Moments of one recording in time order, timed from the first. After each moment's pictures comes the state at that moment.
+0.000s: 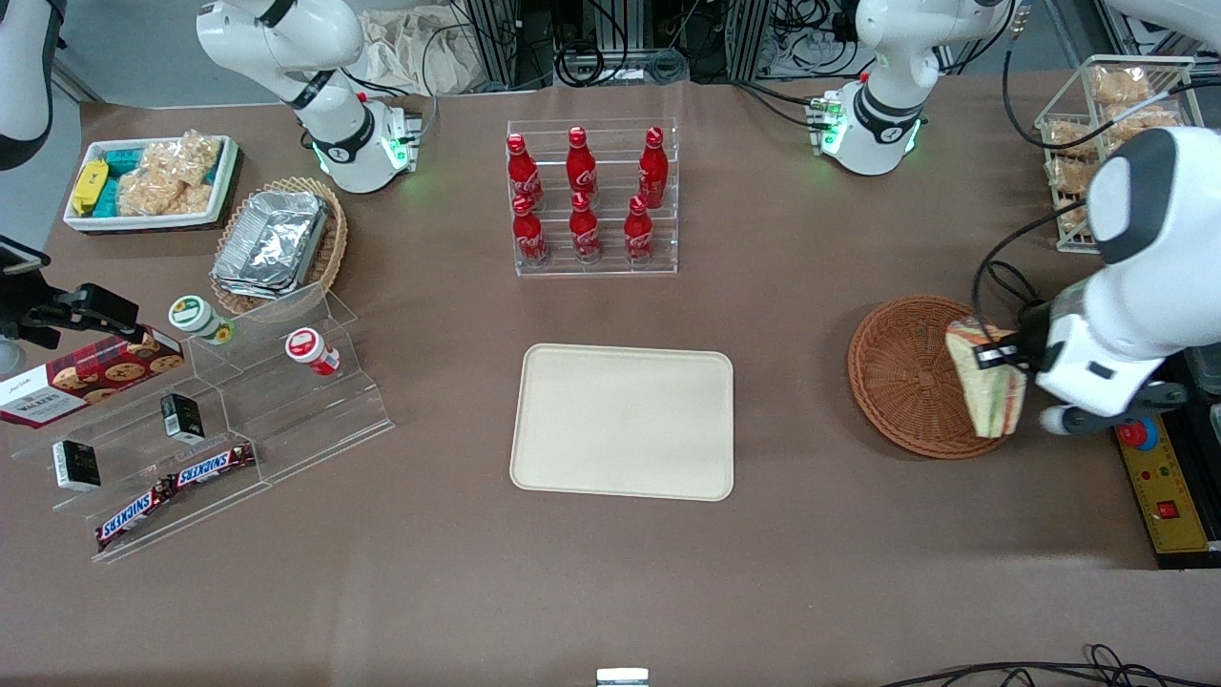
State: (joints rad) arm 0.09 0.26 -0.26 -1.54 0.06 1.67 -0.36
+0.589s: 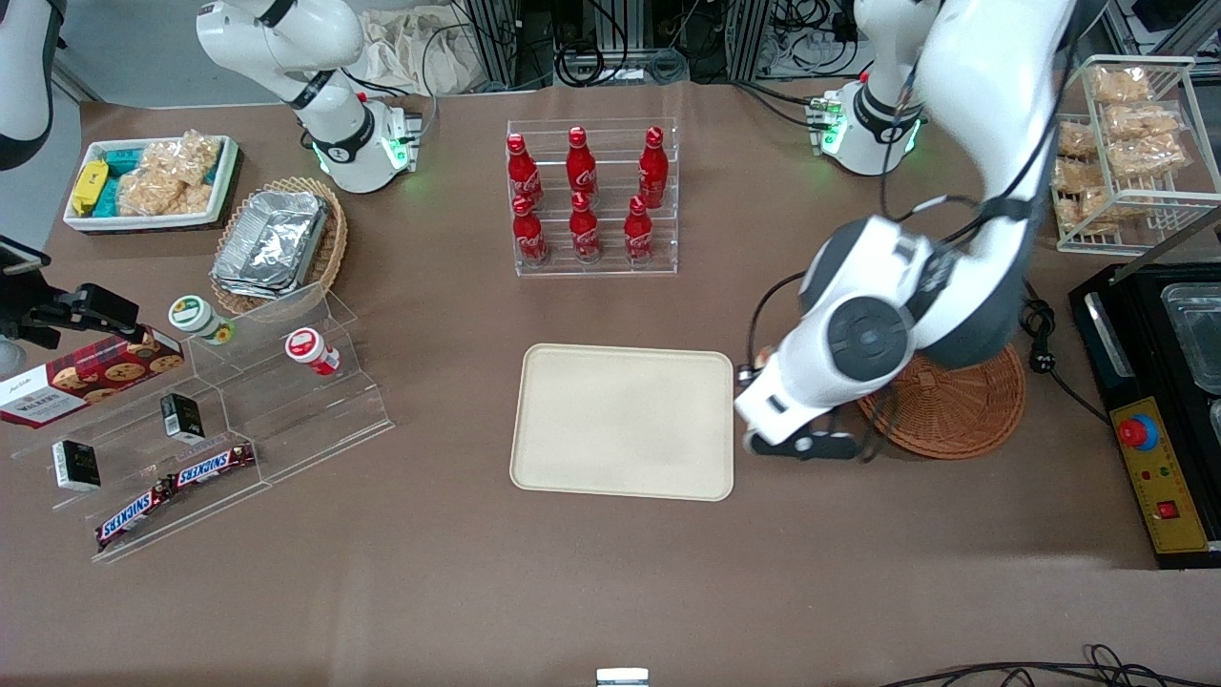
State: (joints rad) arm -0.28 0.64 -0.27 -1.28 0.06 1.78 -0.45
